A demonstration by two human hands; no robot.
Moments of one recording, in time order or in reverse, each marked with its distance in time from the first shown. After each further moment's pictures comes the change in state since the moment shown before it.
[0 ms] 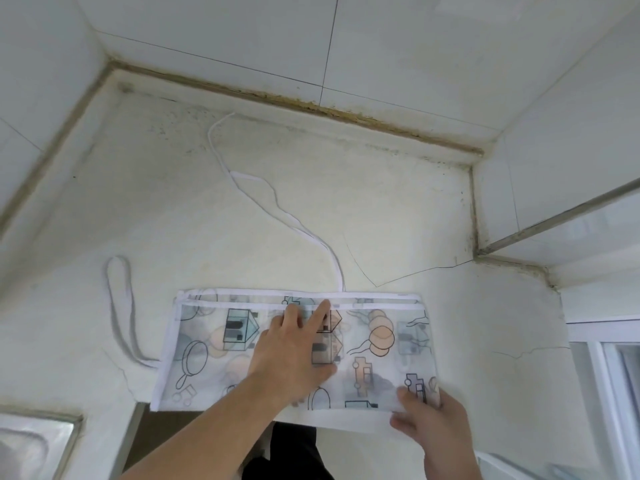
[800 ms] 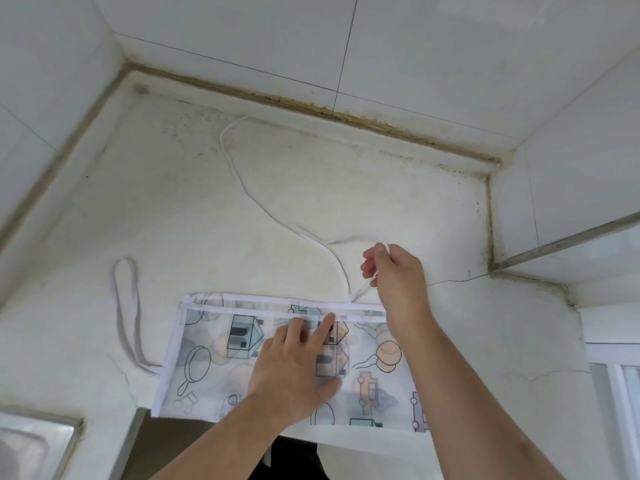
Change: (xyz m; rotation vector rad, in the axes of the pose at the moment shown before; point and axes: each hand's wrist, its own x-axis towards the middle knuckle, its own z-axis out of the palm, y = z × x) left_hand -0.005 -0.003 0.007 0.033 0.043 -0.001; right_hand 0.020 -0.160 0.135 -0.134 -0.229 -0.552
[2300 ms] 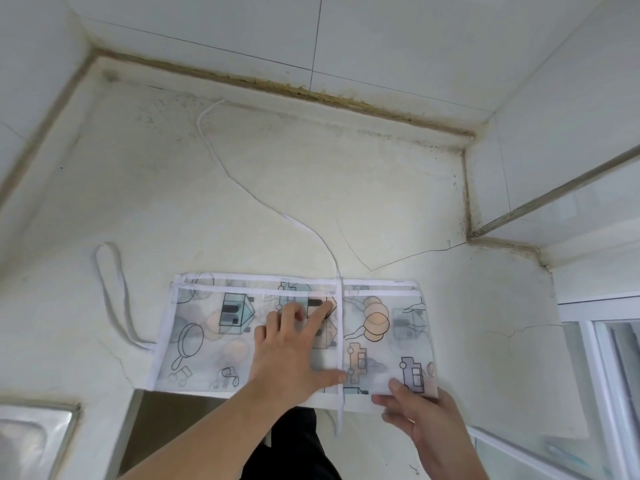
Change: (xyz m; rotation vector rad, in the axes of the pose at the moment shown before) left_hand -0.018 0.009 0.008 -0.010 0.030 0.000; right_hand -0.153 0.140 -0.107 0.347 -0.025 0.533
